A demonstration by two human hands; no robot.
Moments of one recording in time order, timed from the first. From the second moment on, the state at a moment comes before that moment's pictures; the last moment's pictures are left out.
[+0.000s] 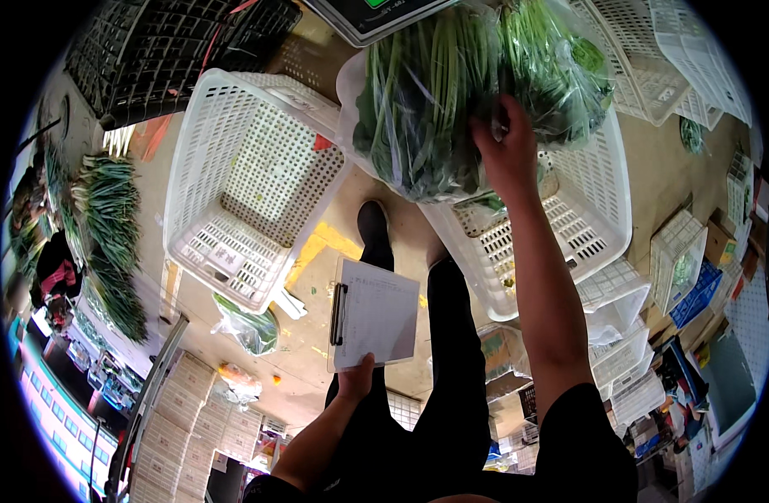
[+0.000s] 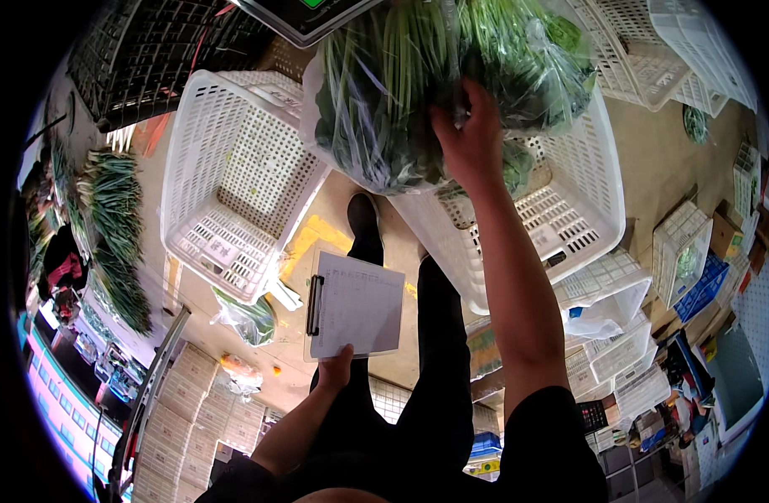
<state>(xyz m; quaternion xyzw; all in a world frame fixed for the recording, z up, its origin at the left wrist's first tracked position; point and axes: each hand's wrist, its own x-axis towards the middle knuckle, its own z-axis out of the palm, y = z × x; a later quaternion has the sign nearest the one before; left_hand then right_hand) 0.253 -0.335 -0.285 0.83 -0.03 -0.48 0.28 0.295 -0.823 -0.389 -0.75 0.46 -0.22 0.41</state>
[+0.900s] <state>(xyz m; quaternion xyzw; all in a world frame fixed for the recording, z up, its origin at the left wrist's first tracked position) 0.275 -0.355 -0.278 0.83 -0.01 -0.50 0.25 0.160 -0.767 -0.562 -0.30 0.88 -0.19 0.33</state>
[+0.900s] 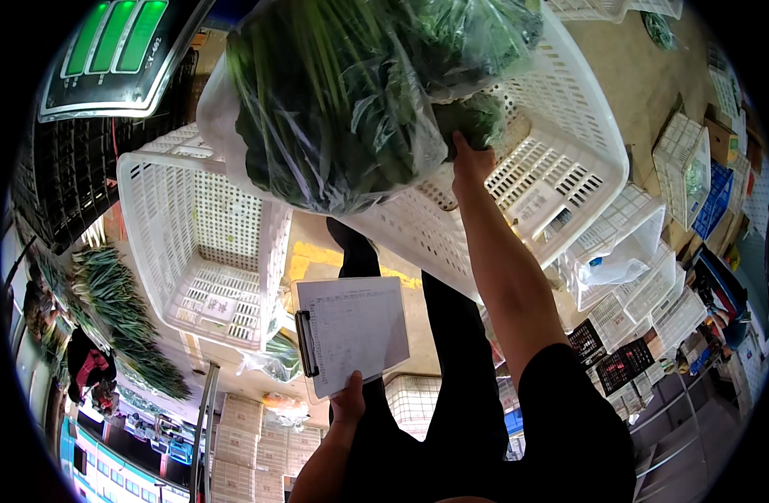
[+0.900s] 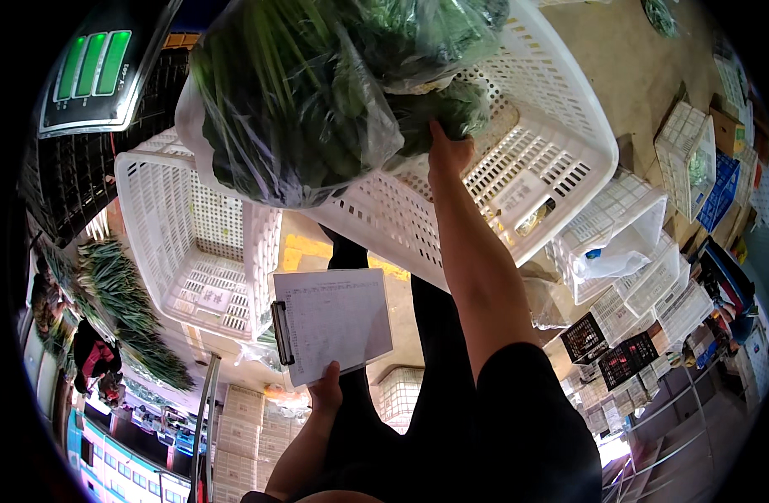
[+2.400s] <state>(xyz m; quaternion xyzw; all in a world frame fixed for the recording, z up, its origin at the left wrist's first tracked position) 0.271 -0.356 -0.292 0.83 -0.11 -0.50 0.23 0.002 -0.854 -0.310 -0.46 0.64 -0.49 0.38</state>
